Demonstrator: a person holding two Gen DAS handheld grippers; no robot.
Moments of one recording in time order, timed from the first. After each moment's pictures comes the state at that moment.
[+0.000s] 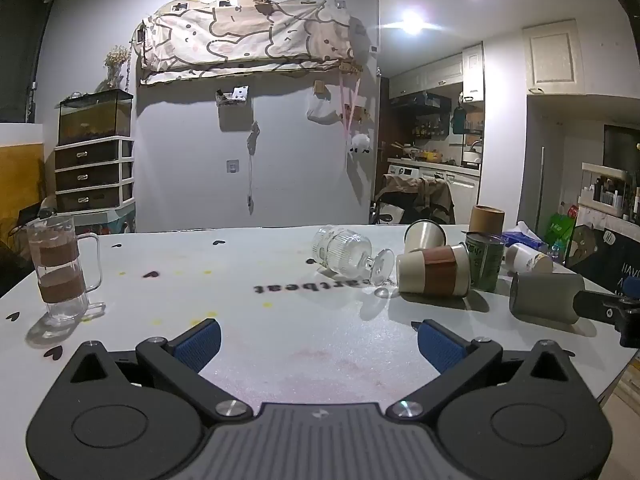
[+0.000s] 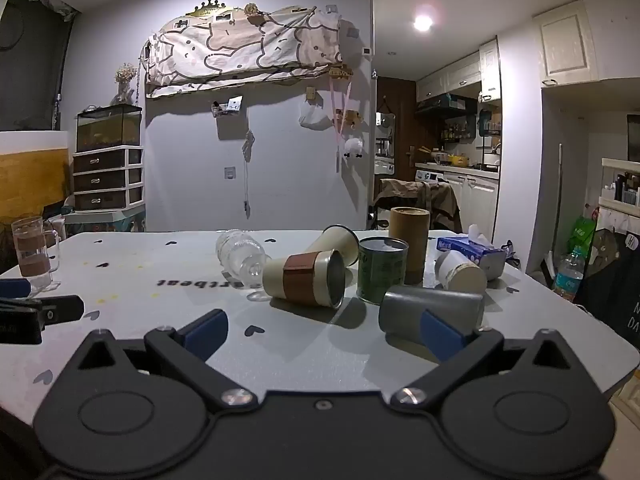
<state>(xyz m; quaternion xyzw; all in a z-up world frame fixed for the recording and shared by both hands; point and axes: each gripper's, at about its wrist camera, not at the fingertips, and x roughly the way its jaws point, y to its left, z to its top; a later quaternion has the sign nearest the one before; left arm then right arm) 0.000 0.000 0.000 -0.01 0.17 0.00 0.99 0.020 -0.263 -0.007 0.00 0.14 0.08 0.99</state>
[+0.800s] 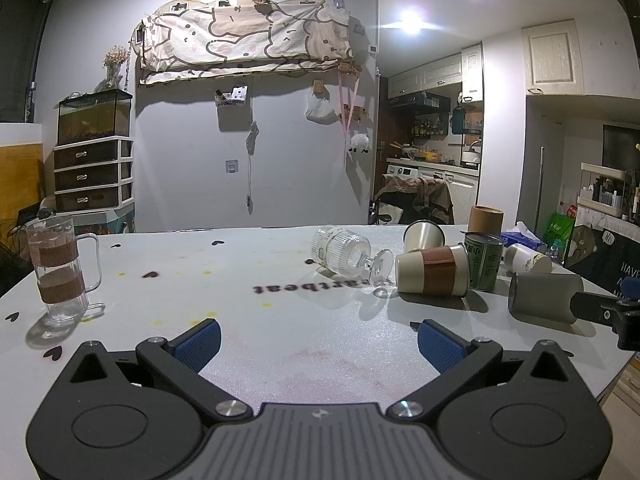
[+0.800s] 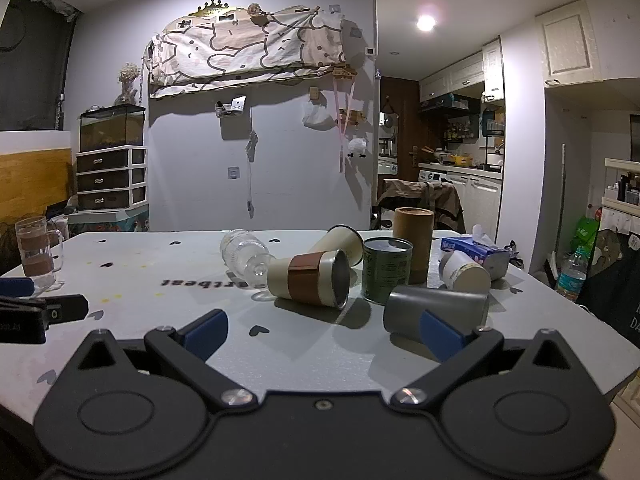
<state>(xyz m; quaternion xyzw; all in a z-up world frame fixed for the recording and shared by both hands) 0.000 0.000 0.000 -0.01 0.17 0.00 0.99 0.018 -0.261 -0.006 -0.01 0.14 0.08 0.99</state>
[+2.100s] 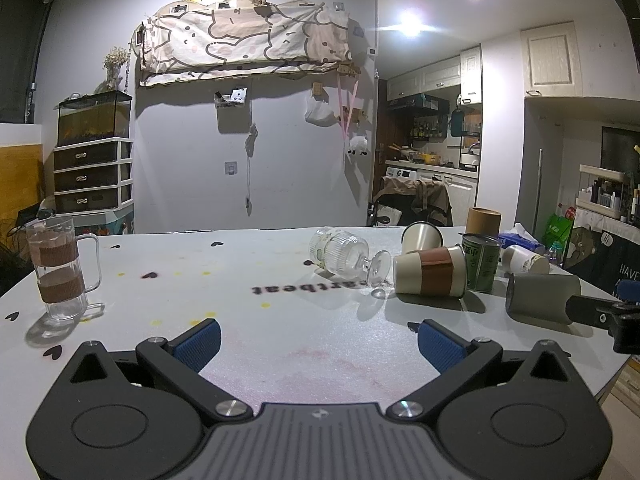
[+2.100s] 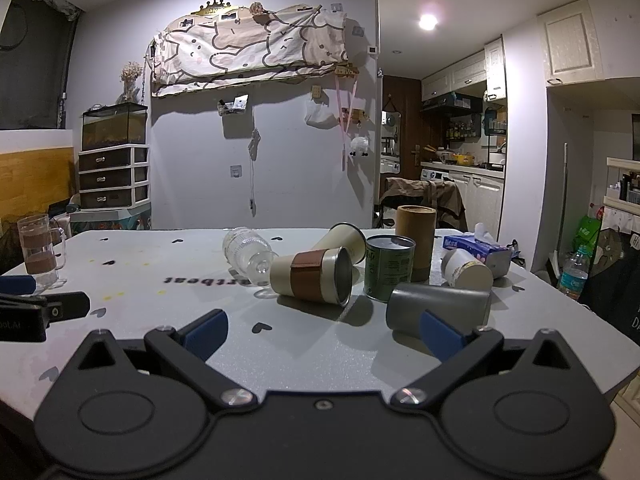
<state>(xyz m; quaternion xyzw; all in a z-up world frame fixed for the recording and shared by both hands) 0.000 0.000 0.000 -0.01 0.16 0.00 0.99 0.011 -0.251 -0.008 -0.01 0.14 0.08 0.99</state>
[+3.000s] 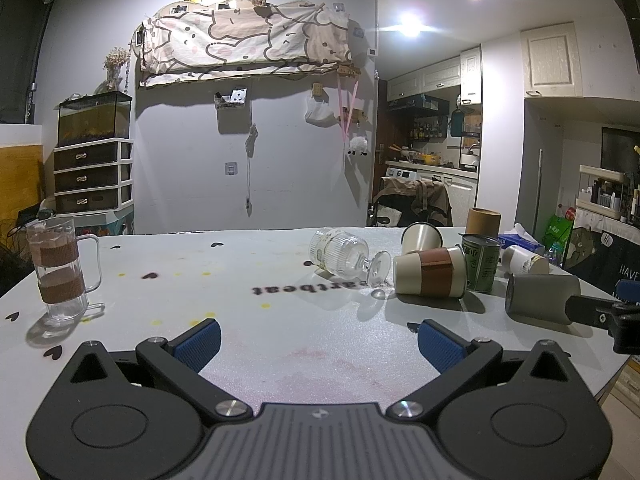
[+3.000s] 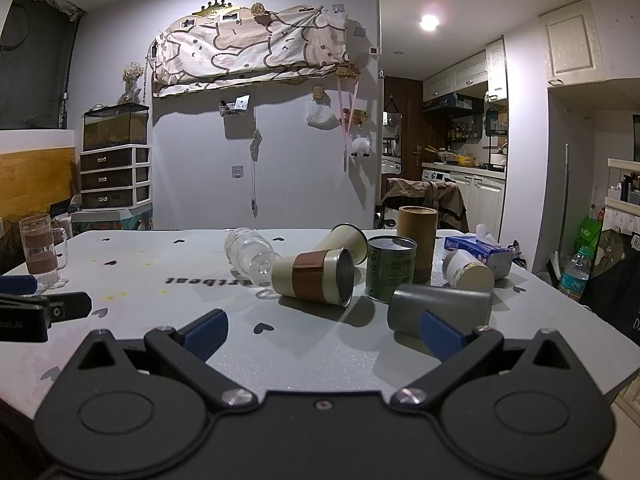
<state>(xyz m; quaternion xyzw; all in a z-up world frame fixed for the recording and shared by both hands) 0.000 0.000 -0.001 -0.01 0.16 0.00 0.99 0.012 -0.254 -0.007 -0.01 0.14 0.08 0.99</state>
